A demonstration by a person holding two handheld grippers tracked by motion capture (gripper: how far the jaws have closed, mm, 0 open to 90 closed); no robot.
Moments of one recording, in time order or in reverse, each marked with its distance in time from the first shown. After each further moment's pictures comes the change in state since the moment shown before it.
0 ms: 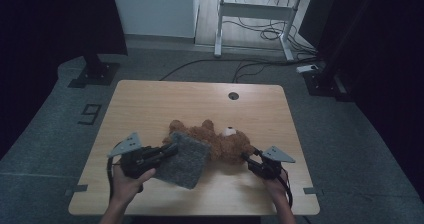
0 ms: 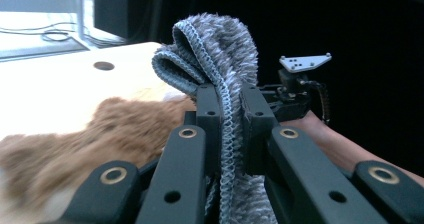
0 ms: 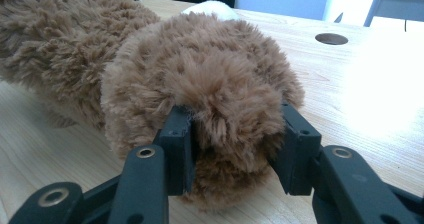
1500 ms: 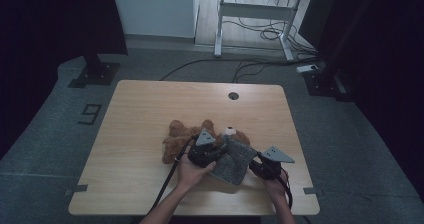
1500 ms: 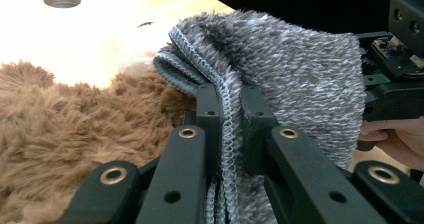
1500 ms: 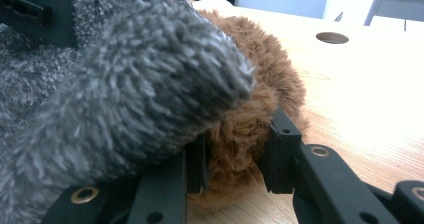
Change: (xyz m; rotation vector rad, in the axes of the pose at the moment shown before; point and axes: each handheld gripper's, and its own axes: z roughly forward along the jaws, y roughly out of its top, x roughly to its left) left arm -0.009 -0.030 0.167 0.254 0.132 0.009; right arm 0.001 0.000 0.000 0.008 -0.002 -0.012
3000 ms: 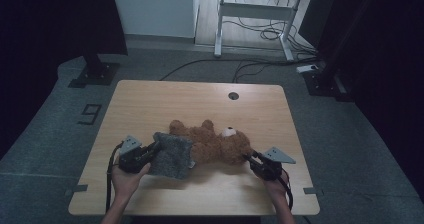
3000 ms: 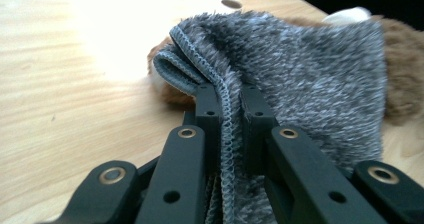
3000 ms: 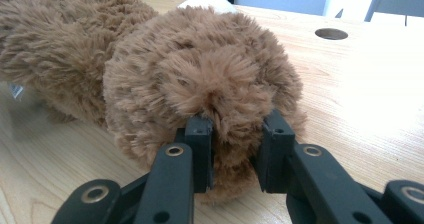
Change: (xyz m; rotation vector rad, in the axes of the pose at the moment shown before) left arm 0.087 -0.070 -0.145 -0.130 0.266 -0.113; right arm -0.001 -0.002 -0.002 0.003 0.000 0.017
